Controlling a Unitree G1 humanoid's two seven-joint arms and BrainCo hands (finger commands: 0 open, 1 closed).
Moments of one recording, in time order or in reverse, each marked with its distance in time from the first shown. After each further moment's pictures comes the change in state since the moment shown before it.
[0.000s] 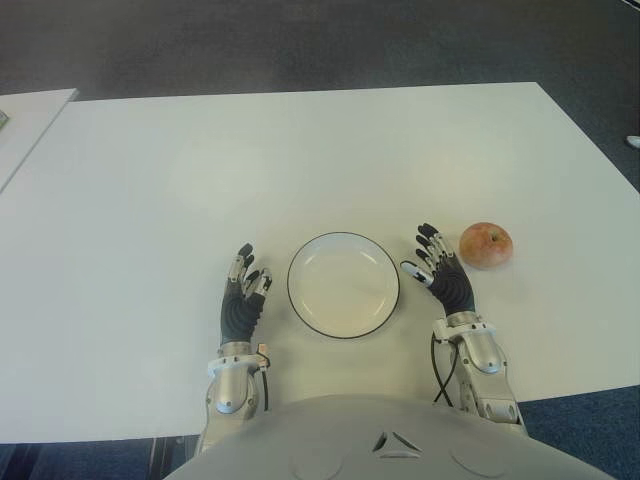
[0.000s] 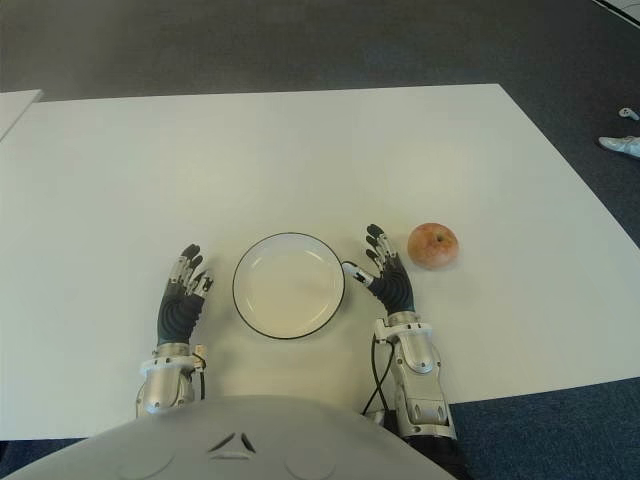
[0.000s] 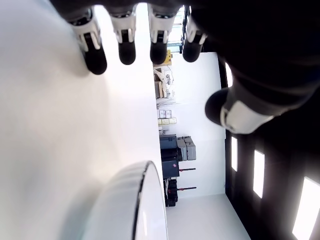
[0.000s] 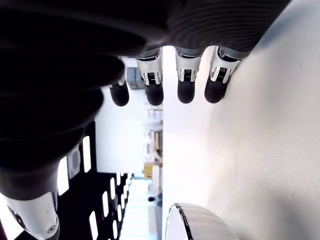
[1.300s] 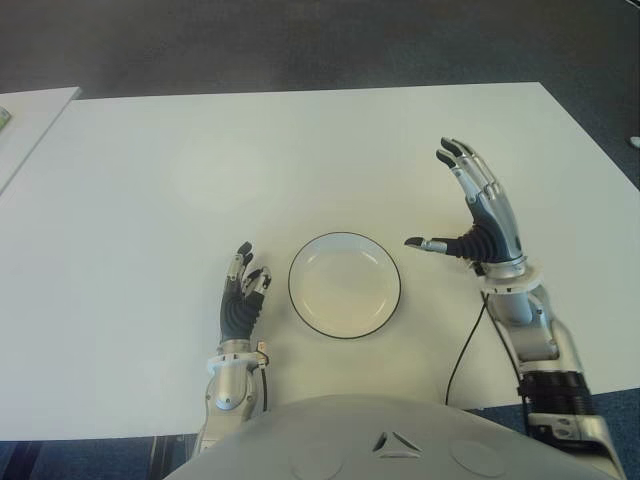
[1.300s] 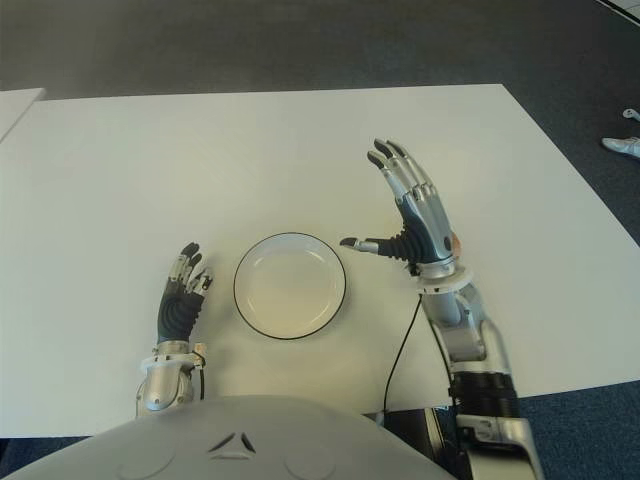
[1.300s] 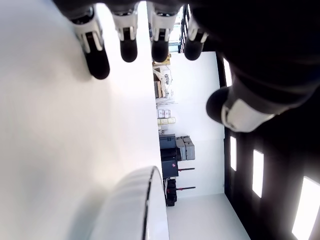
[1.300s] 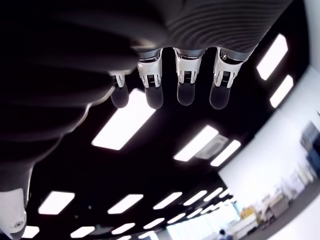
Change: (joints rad) left arm -0.035 0.014 0.008 0.041 -0.012 -0.027 -0.012; right arm -0.301 -0.339 -0.088 0.003 -0.818 -0.511 -0.473
